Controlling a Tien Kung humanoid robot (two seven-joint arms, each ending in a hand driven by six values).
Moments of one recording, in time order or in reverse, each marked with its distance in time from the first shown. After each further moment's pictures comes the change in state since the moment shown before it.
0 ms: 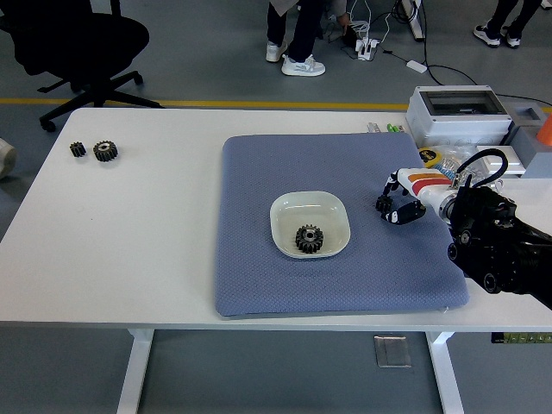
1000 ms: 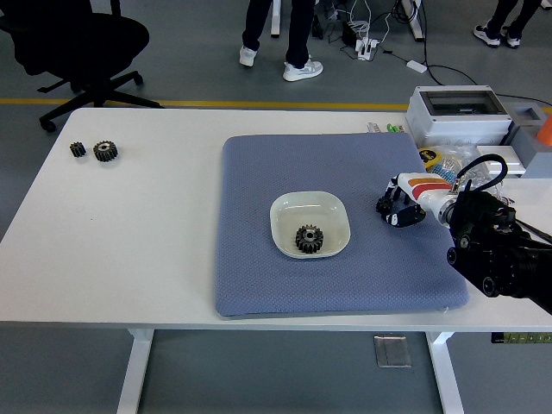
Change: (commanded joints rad) left arm -0.007 0.000 0.002 0.000 -0.002 -0.001 0.000; right arm -0.012 0.006 -0.024 -0.004 0.031 -0.012 0.004
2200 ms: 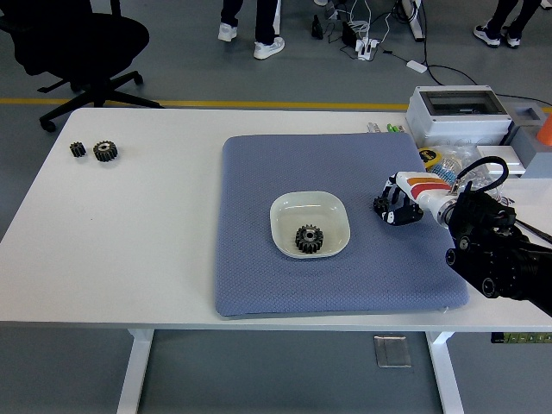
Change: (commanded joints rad) left arm 0.020 0.000 -0.010 0.000 0.014 -0.003 0.003; right arm -0.012 -0.011 0.034 0.023 0.010 -0.027 0.011
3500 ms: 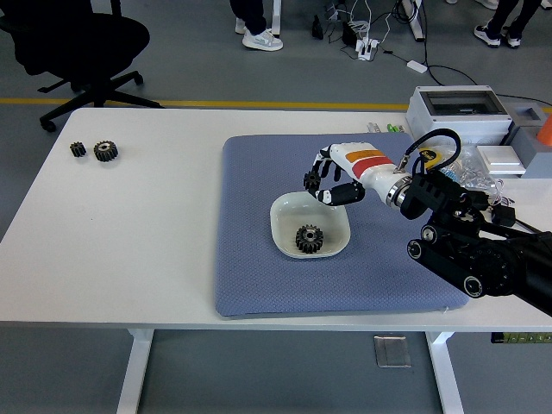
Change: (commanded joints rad) left arm 0.016 0.000 -0.026 0.000 0.014 0.003 -0.006; right arm 0.021 -0.032 0.205 0.430 -0.236 -0.017 -0.043
